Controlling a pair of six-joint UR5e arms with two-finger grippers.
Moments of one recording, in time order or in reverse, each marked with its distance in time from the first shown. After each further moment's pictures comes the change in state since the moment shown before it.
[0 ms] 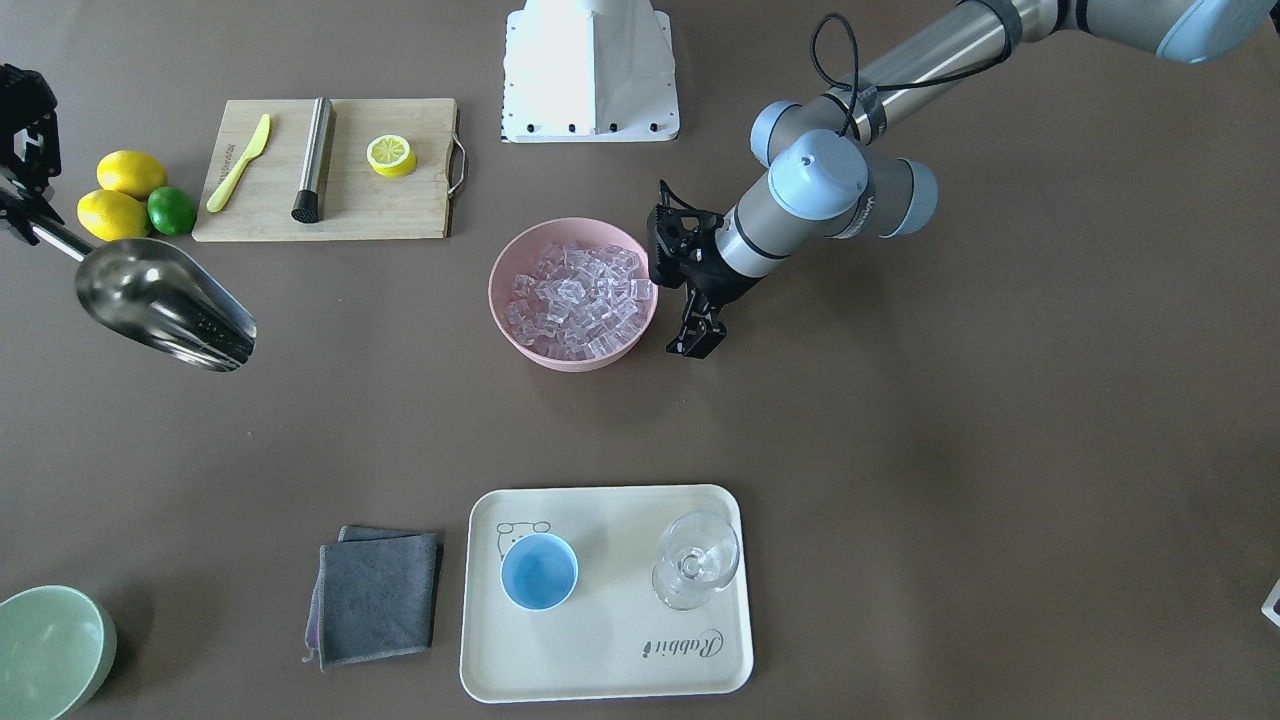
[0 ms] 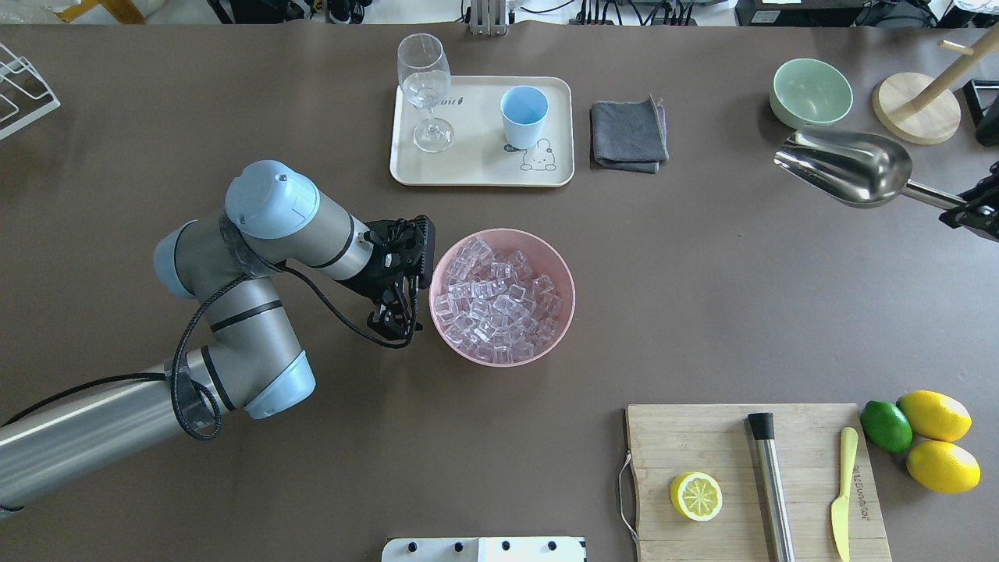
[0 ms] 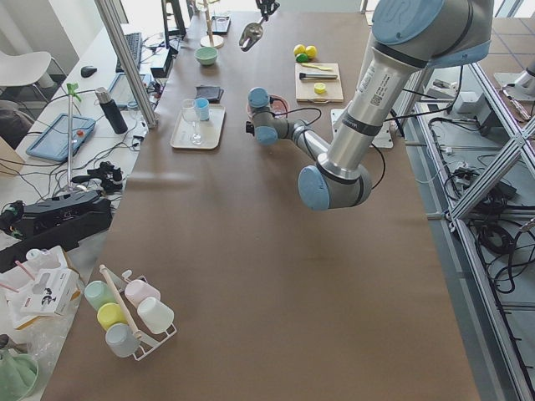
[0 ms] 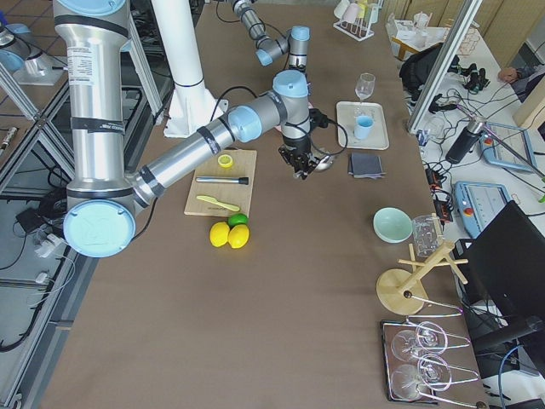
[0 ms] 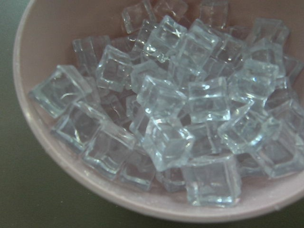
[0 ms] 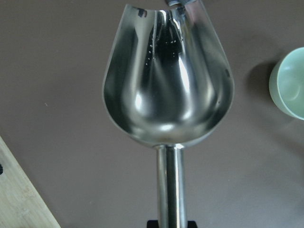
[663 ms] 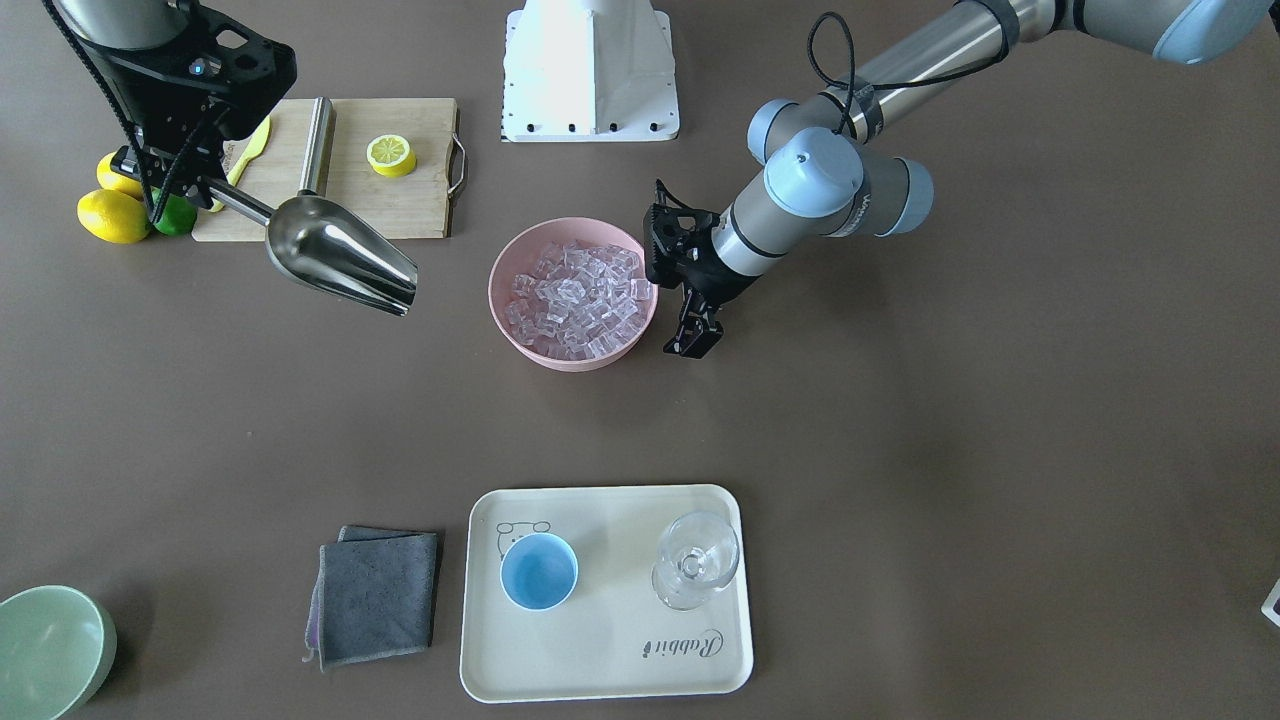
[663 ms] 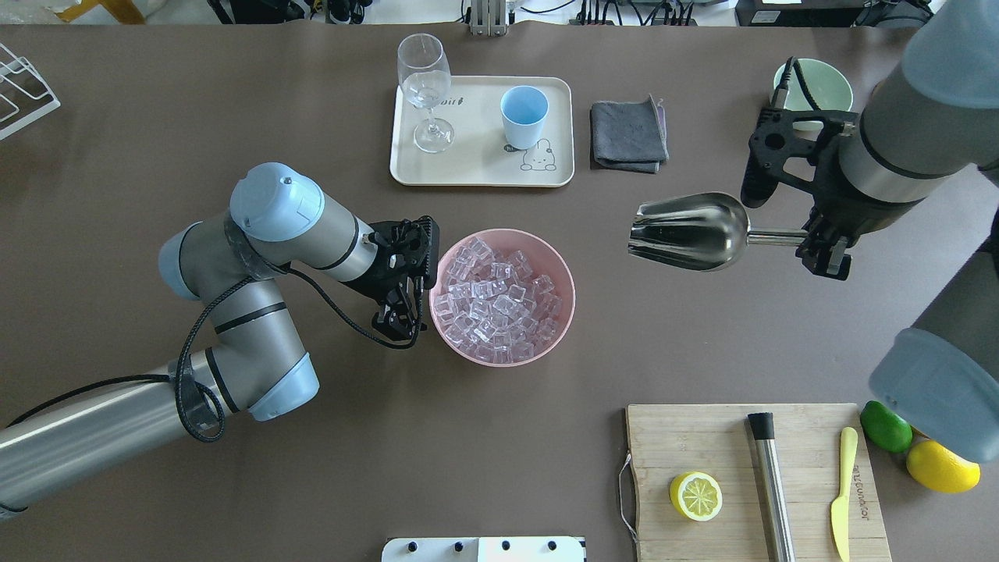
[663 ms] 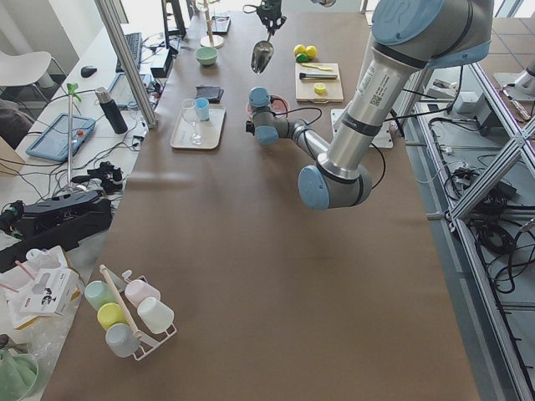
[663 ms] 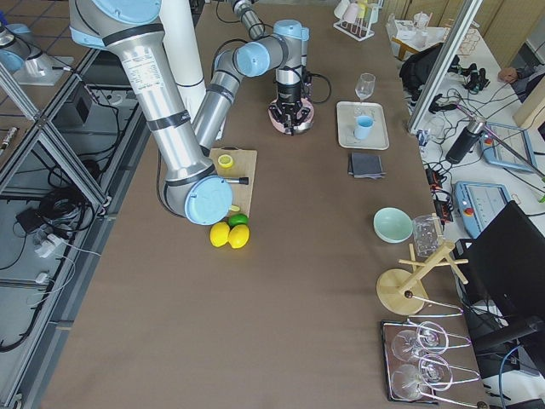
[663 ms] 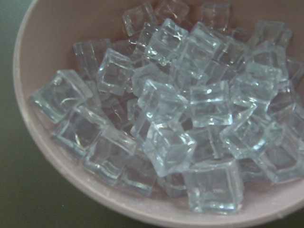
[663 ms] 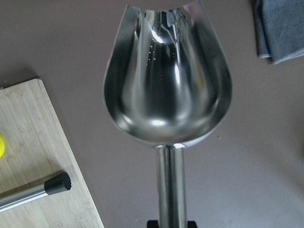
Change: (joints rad) left arm 0.005 -0.004 0.000 0.000 0.013 -0.002; right arm -0.268 0.339 0.026 -0.416 -0.163 -0.001
